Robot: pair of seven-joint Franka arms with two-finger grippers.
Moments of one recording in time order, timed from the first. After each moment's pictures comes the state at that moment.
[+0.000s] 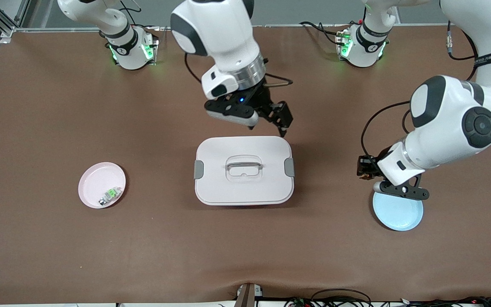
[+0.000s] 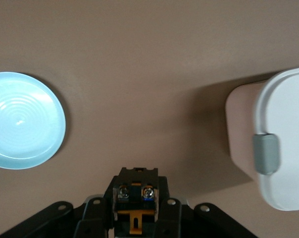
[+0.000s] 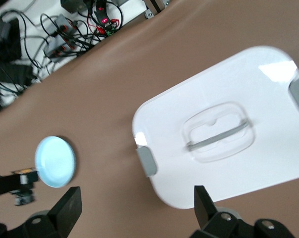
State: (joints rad) left arm 0.01 0.39 -0.26 -1.56 -0.06 1.92 -0.01; right arm 0.71 0.55 0.09 -1.06 -0.04 1.99 1.14
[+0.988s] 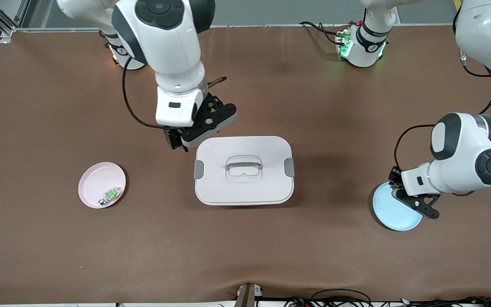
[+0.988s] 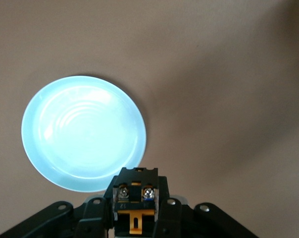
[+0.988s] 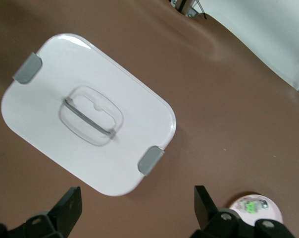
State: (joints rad) left arm 0.17 0.53 -0.26 -1.56 0.10 1.97 0.55; right arm 0.57 0.47 0.06 -1.05 -0.13 1.63 -0.06
